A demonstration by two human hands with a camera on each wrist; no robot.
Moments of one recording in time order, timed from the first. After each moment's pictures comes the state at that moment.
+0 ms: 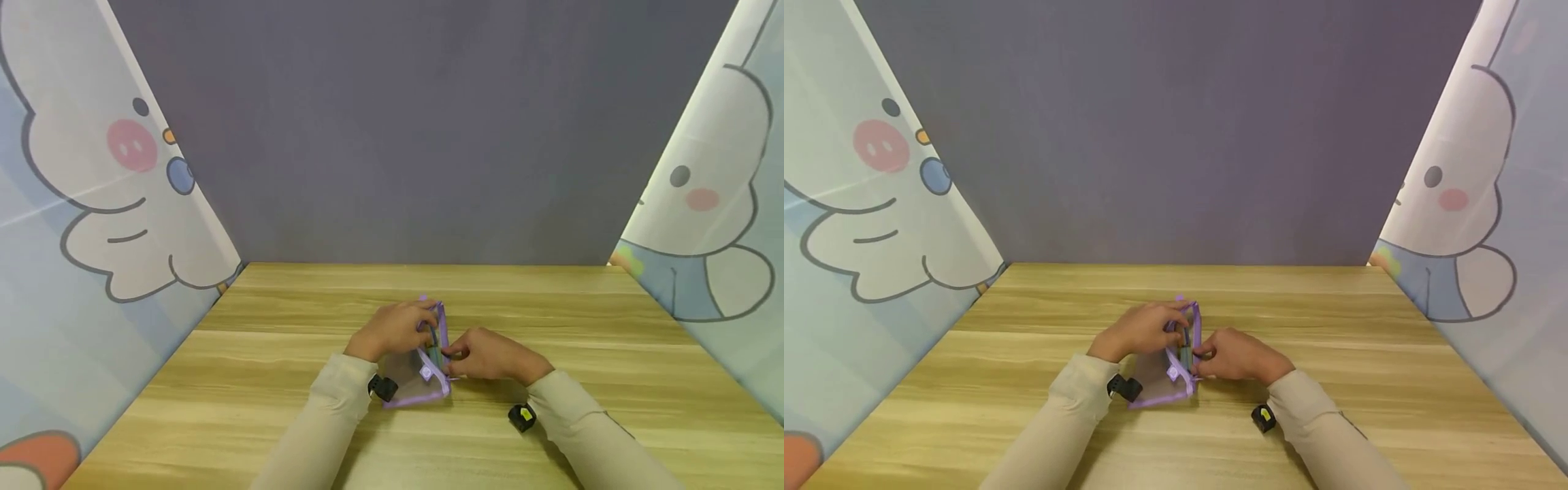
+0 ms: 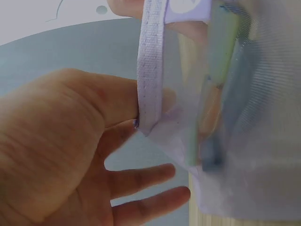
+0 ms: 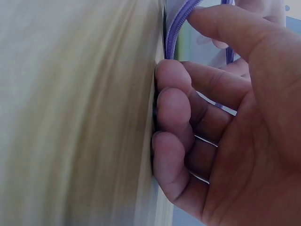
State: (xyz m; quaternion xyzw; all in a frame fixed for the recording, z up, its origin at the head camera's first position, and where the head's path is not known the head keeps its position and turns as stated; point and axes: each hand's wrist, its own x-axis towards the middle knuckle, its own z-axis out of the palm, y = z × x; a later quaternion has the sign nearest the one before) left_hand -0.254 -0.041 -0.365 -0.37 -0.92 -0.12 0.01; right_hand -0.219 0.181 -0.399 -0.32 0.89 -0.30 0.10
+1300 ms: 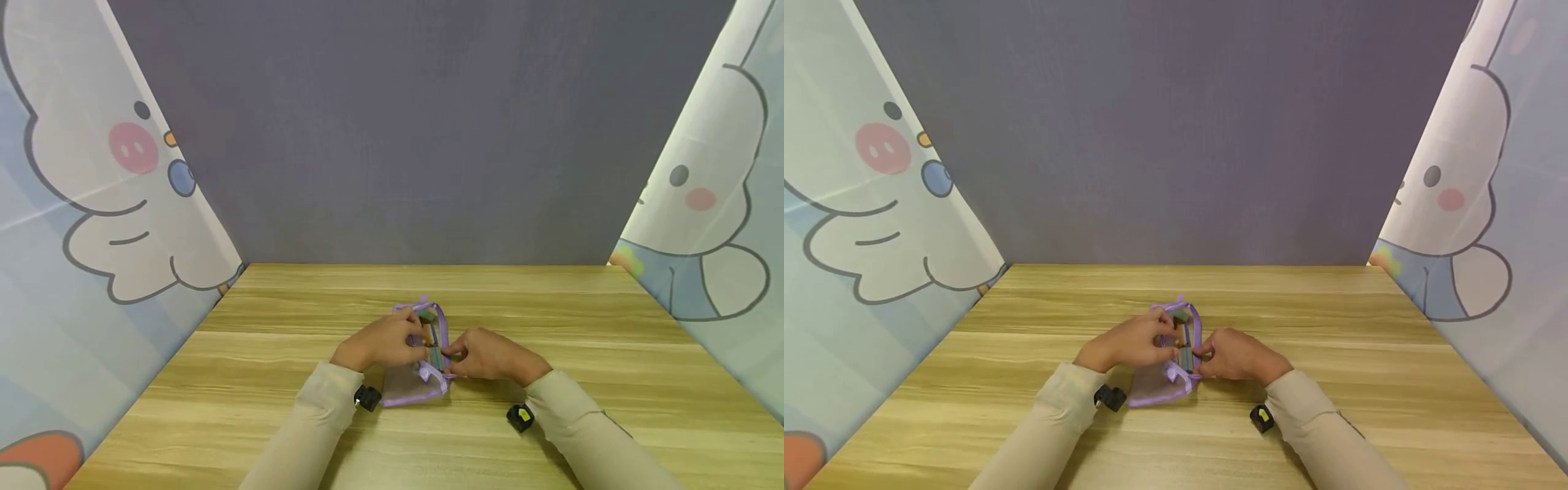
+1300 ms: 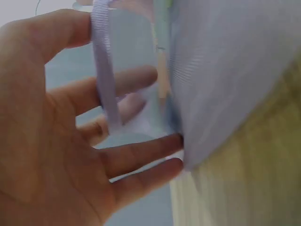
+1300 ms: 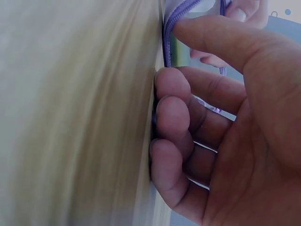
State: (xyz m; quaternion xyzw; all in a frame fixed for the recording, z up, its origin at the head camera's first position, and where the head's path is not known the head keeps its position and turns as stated) left_hand -0.245 -0.060 -0.379 -0.38 -0.91 -0.18 -0.03; right_hand -0.219 0.181 -0.398 -0.31 0.90 -0.30 0.11
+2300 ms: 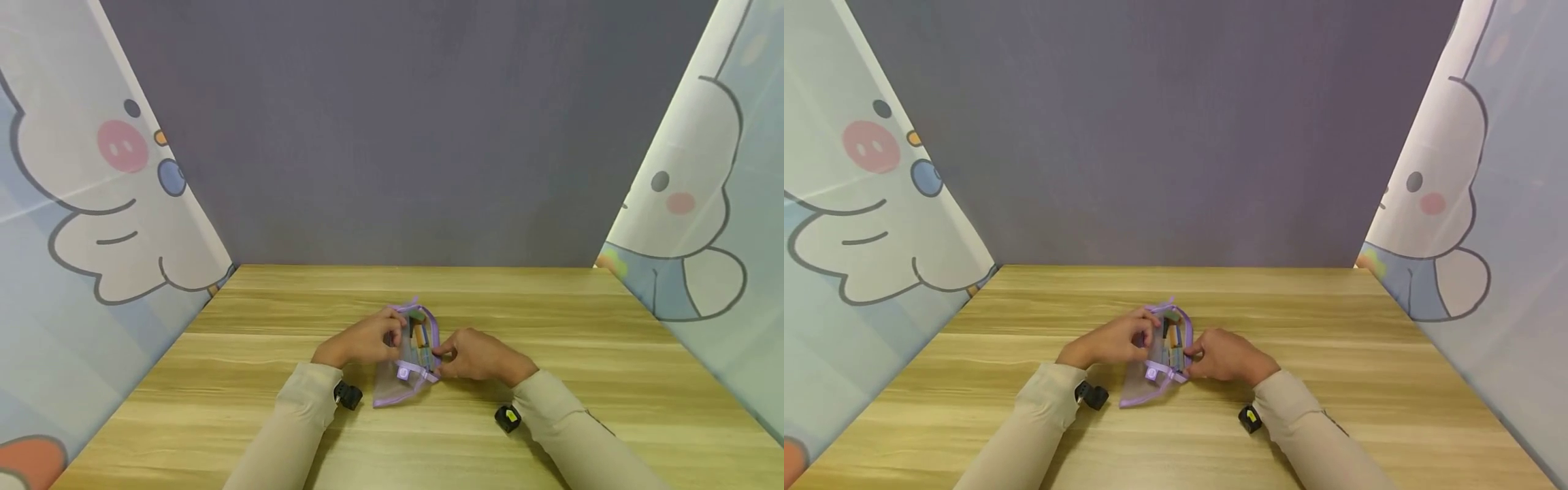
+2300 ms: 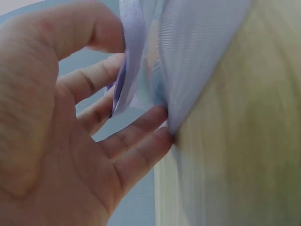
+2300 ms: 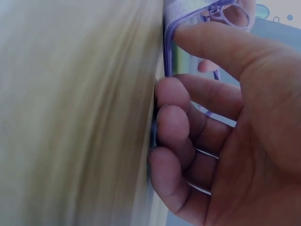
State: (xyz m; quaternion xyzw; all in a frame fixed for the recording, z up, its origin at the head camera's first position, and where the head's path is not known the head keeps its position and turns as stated) left_hand -0.259 -0.085 -0.391 -0.37 -0.88 -0.28 -0.07; right_hand -0.216 0.176 -0.396 -0.30 0.91 -0.28 0.09
